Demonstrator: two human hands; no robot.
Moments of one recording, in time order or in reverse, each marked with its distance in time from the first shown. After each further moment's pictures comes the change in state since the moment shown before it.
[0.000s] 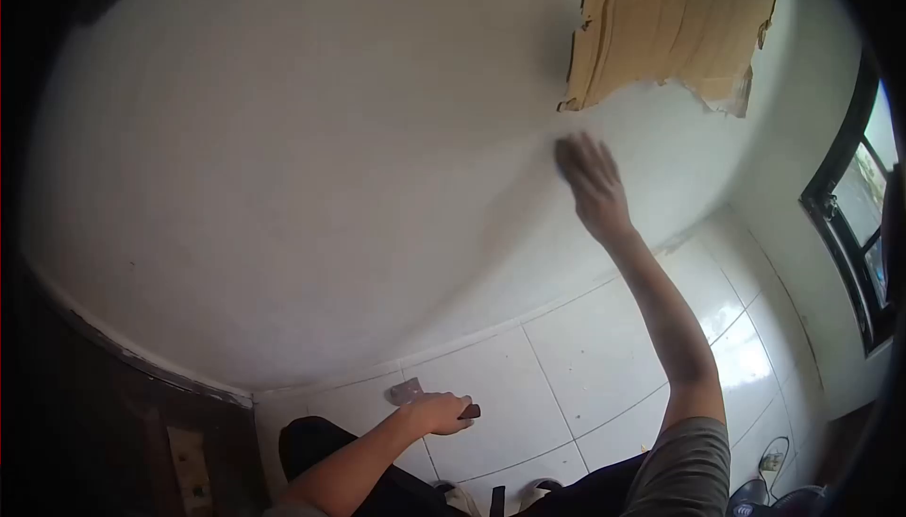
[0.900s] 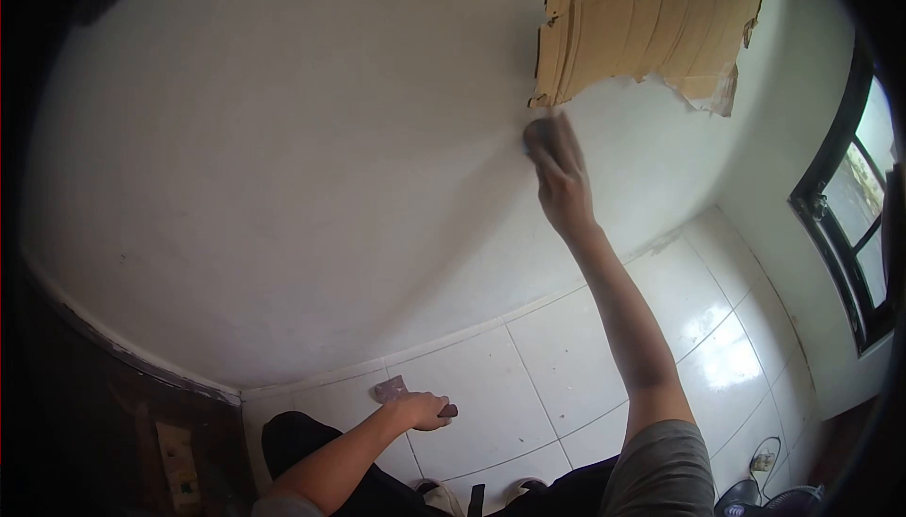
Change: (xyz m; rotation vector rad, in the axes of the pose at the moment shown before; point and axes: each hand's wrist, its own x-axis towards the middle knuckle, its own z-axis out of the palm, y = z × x) left_hand 0.044 -0.021 0.031 0.021 -0.019 -0.013; right_hand 0.031 -0.029 -0.003 0.138 0.161 0.211
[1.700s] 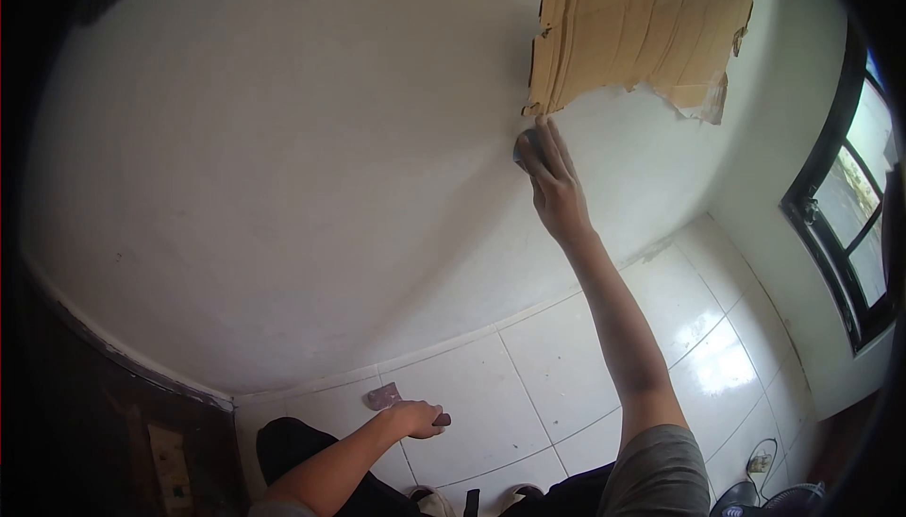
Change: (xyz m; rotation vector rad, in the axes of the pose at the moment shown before) left_hand 0.004 -0.001 0.007 -0.006 -0.038 0.014; right_hand 0.003 0.006 -0.005 0.073 -0.010 0.057
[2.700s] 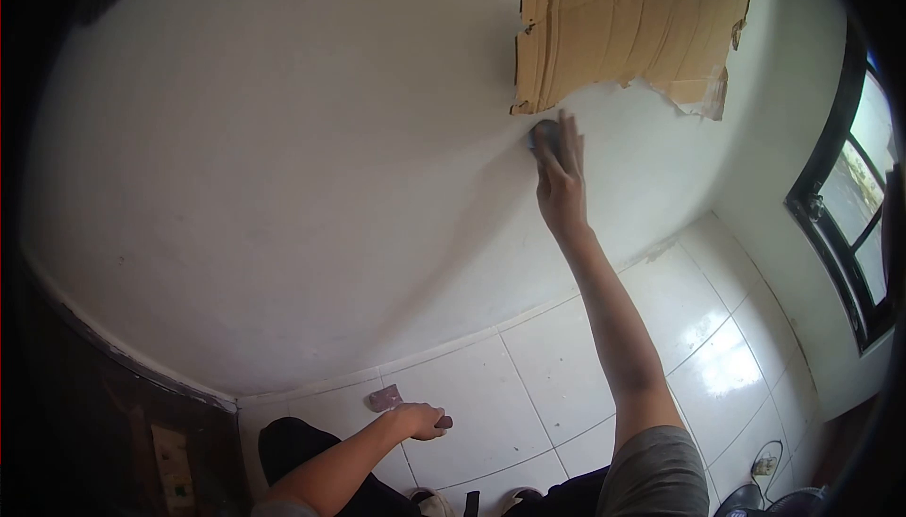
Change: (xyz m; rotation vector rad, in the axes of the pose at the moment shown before) left_hand 0.015 0.001 0.006 0.036 -0.028 -0.006; right_hand -0.005 0.015 0.013 -0.115 0.121 0.068
